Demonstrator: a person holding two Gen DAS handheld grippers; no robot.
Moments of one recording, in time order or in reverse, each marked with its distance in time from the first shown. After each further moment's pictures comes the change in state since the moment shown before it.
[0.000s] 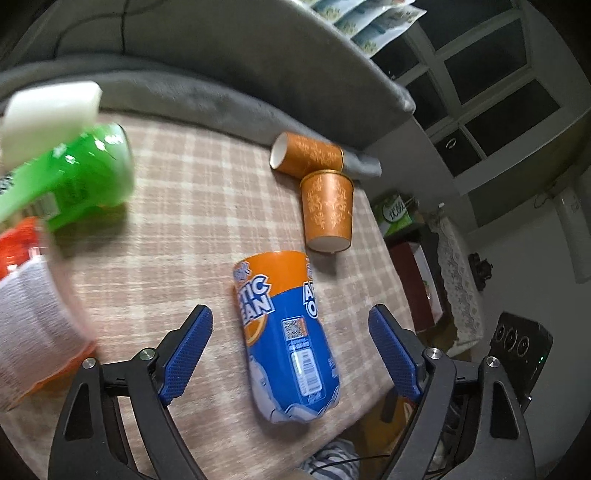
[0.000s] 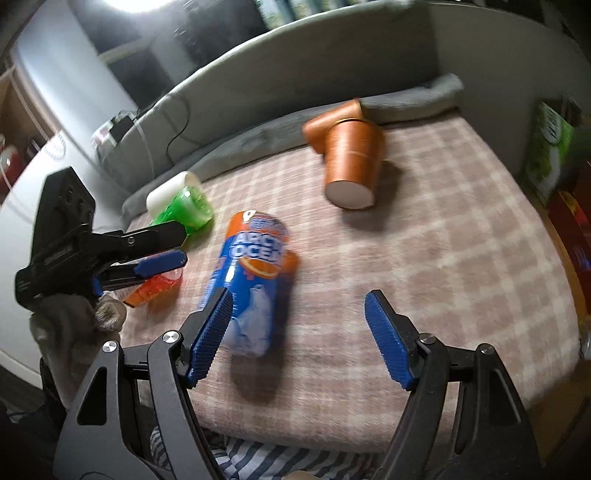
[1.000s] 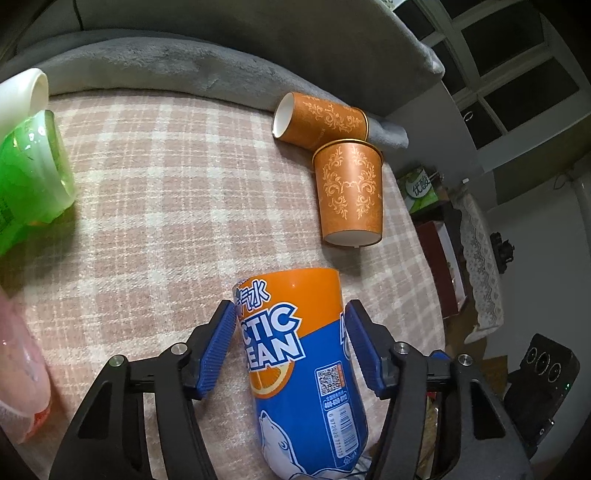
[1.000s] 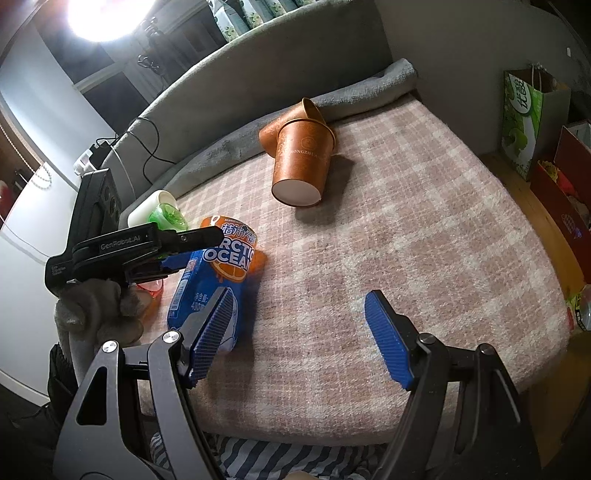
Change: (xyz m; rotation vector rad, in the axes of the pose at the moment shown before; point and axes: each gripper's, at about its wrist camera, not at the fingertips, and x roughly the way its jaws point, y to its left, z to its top) left arm 0.059 0.001 0.019 0.029 0.116 0.071; right arm -0.007 -0.035 -0.007 0.083 -0.014 -0.017
